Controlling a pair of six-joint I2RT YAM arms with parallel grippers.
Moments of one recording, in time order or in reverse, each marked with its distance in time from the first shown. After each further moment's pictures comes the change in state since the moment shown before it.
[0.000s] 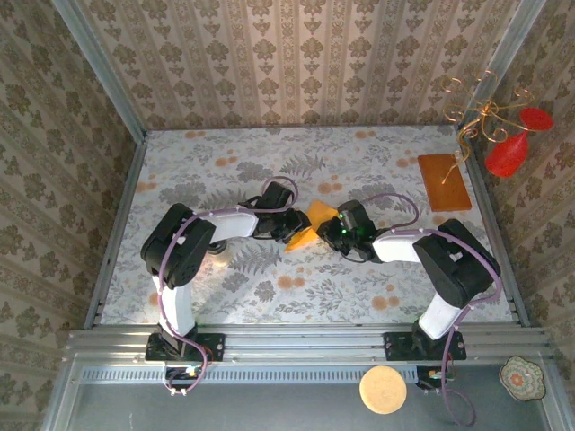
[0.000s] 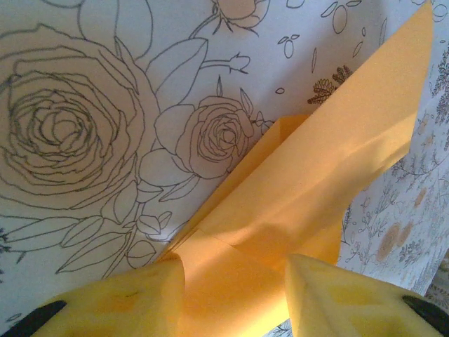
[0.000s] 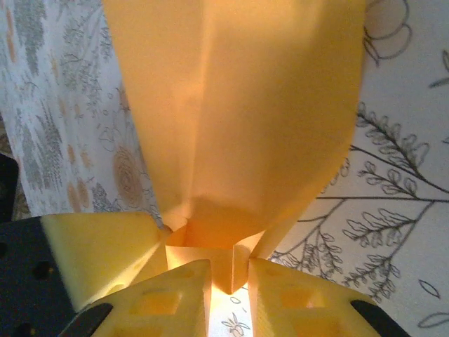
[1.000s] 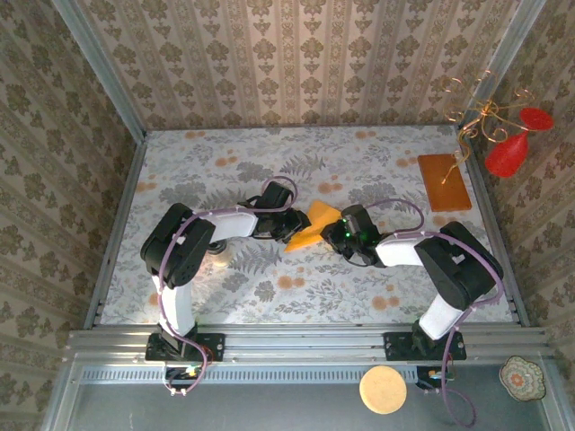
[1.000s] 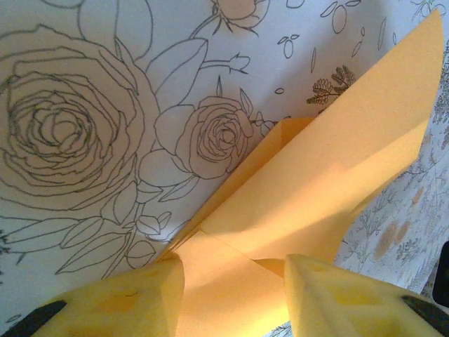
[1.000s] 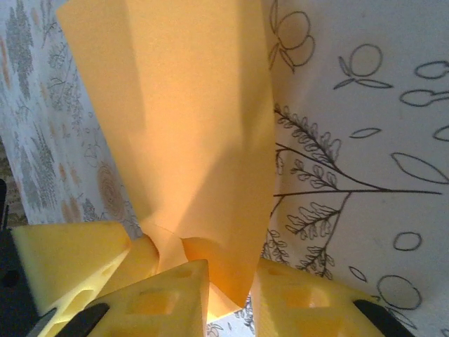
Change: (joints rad) left arm 0.006 0.000 0.000 0.002 0.011 0.000; right arm -0.003 -0.019 -0.057 0.039 0.036 0.056
